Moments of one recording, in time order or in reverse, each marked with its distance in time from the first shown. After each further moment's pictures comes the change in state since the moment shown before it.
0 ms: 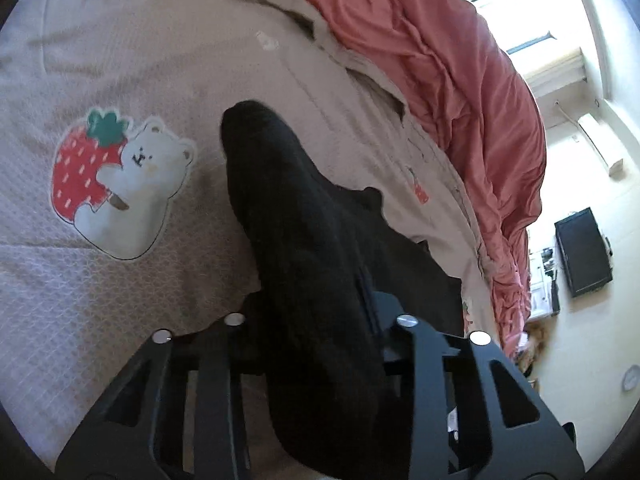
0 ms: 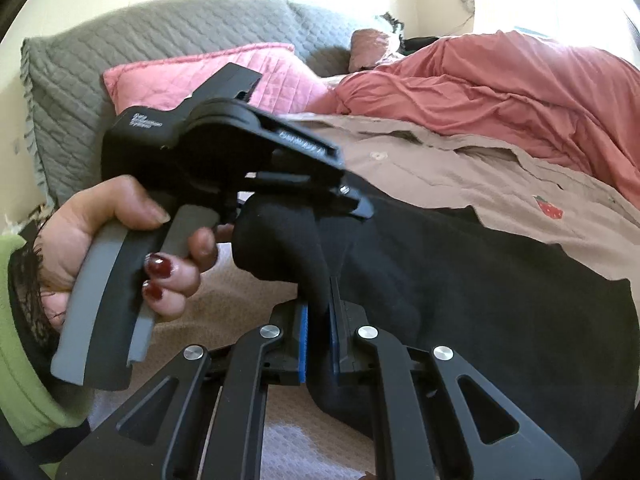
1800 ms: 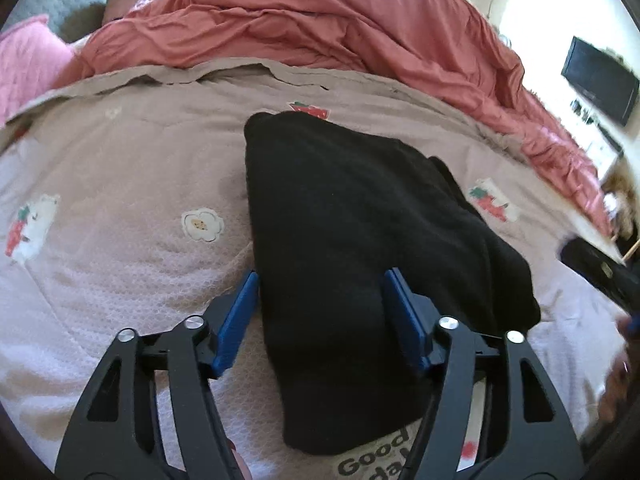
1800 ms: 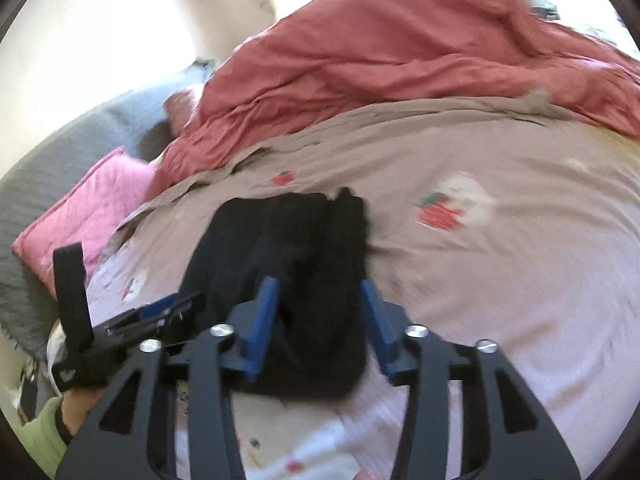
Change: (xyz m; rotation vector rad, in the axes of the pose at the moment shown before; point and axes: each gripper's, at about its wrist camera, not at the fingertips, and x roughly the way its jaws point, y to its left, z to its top) left arm 0.075 -0.142 -0.136 0.572 -0.111 0.223; right arm -0.159 -0.219 -0.066 0.522 -0.029 -0.251
